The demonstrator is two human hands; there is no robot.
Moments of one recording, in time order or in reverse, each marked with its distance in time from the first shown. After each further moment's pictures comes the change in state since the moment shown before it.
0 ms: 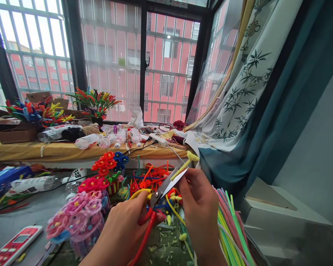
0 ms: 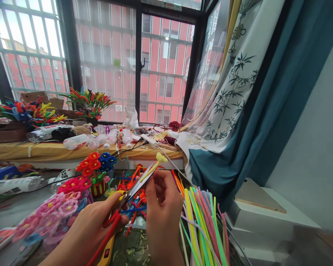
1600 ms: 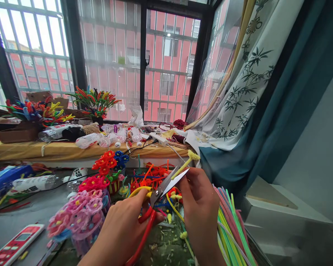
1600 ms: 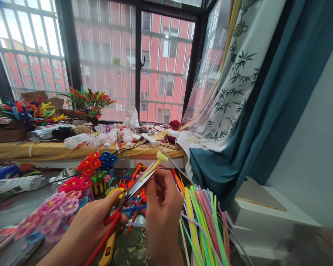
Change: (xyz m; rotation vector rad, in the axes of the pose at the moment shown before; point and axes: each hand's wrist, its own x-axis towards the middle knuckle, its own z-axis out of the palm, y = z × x) left_hand 0.002 0.005 -0.007 0.080 -0.042 -0.065; right_hand -0.002 0.002 0.003 0.008 0.046 -0.042
